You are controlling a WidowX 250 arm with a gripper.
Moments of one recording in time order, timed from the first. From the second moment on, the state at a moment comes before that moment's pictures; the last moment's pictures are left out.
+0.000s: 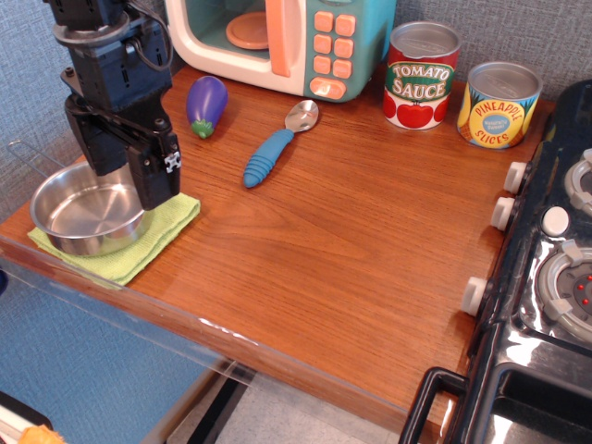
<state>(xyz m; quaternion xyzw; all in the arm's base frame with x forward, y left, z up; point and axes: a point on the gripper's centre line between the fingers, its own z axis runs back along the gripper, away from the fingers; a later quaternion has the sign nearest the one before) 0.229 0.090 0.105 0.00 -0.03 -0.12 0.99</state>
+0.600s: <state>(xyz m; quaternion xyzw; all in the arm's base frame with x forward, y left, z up) 0.267 0.085 0.076 -0.02 0.00 -0.08 1.00</state>
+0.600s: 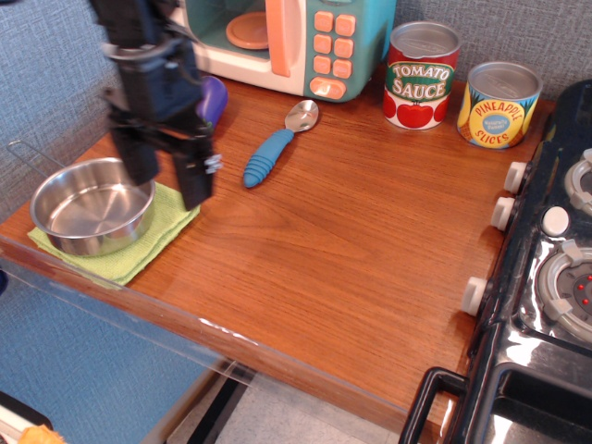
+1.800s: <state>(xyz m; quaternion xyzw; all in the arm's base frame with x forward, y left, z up) 0.375 0.087 0.010 0.01 -0.06 0.04 1.00</state>
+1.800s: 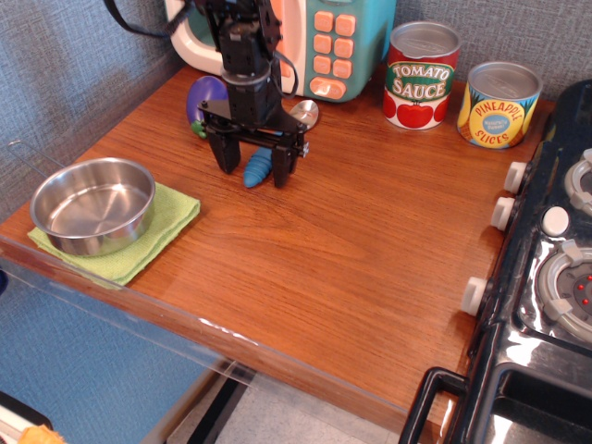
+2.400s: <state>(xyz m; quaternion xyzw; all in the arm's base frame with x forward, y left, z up) 0.371 0.088 0.006 0.01 -0.05 0.02 1.00</state>
